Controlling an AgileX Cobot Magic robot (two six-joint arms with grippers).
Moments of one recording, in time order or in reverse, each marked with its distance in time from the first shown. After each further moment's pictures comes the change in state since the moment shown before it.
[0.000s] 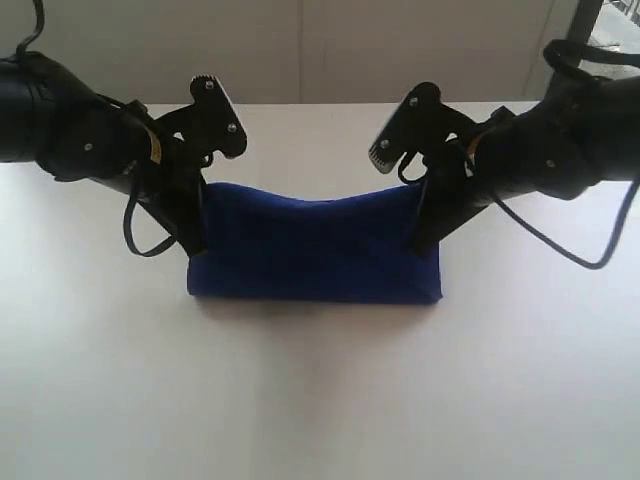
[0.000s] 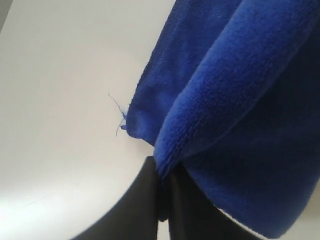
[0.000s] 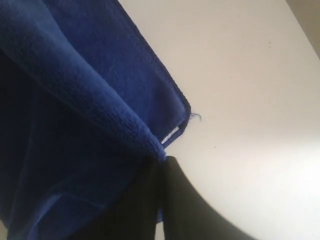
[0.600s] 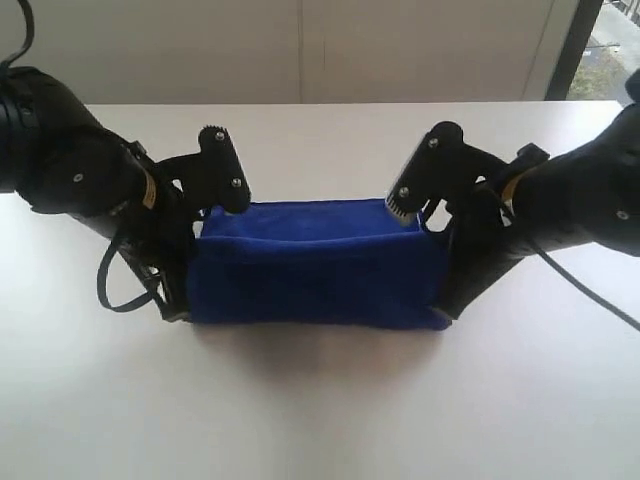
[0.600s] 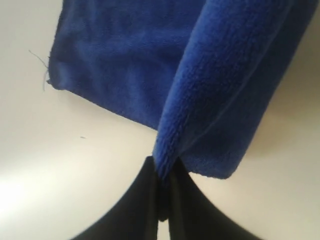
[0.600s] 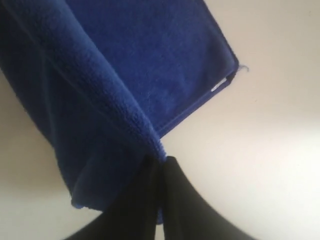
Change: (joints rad) left arm -0.115 -0.112 0.098 0.000 0.213 0.008; right arm 0.078 -0.228 0.191 0.041 0.118 -0.010
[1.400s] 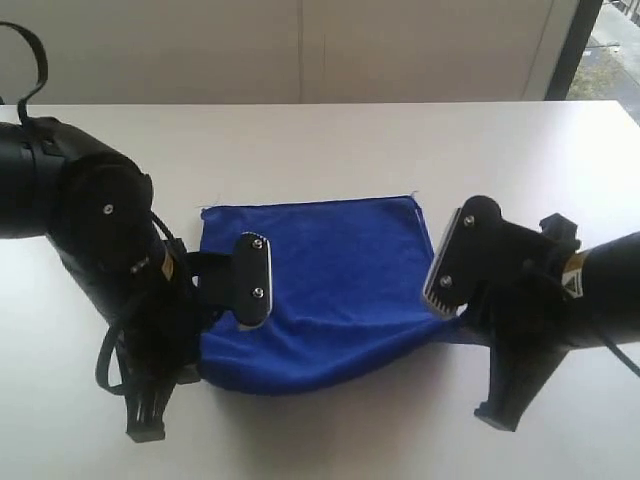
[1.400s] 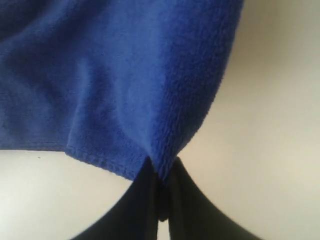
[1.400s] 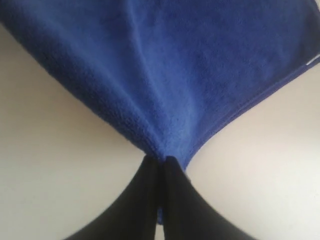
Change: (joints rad) left arm -0.107 0.003 0.057 -0.364 0.252 0.411; right arm 0.041 -0.237 0.203 0.371 0.106 -0.361
